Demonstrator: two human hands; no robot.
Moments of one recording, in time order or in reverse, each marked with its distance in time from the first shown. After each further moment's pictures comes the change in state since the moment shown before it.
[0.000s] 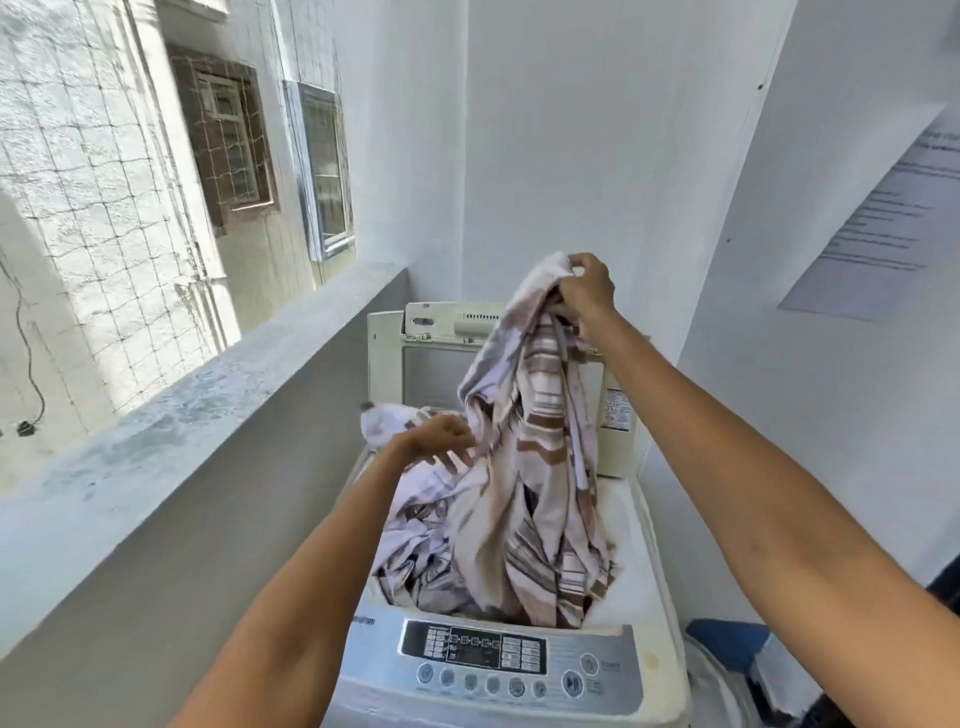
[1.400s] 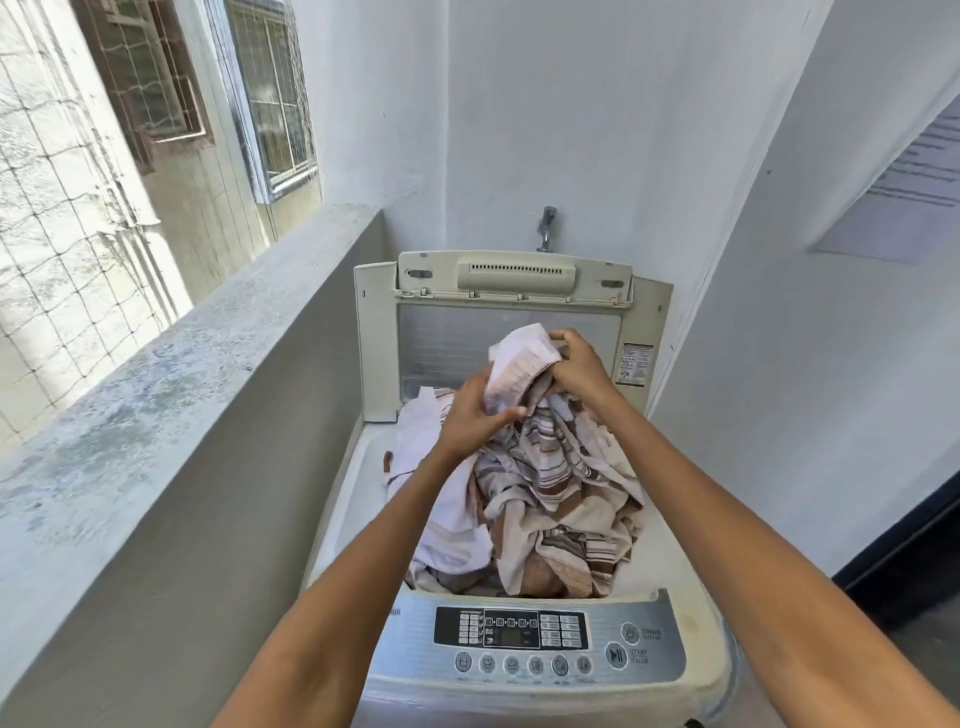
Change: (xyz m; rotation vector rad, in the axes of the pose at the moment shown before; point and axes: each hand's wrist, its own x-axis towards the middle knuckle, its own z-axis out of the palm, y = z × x) left_hand 0.053 -0.045 0.041 -0.199 0.315 0.365; right_hand -0.048 0.140 0.054 -0.251 -0.233 0.066
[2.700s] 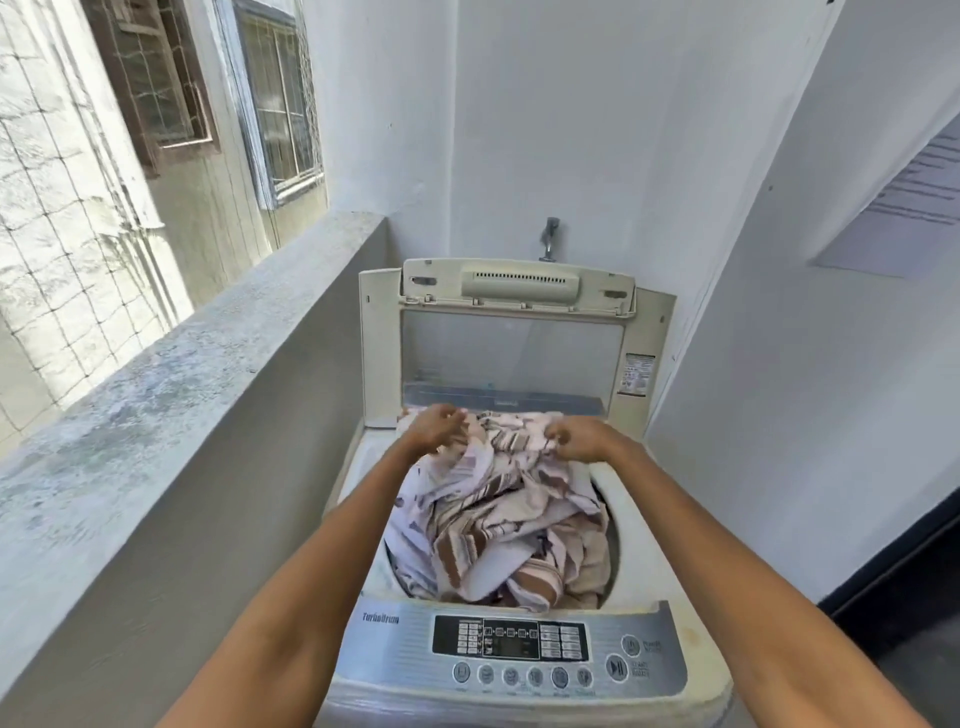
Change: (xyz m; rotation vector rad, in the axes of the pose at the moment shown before) left_hand 0.008 -0.023 -0.045 0.142 -0.181 -0.435; right_hand -0.017 0.048 0.000 -0.827 -0.531 -0.004
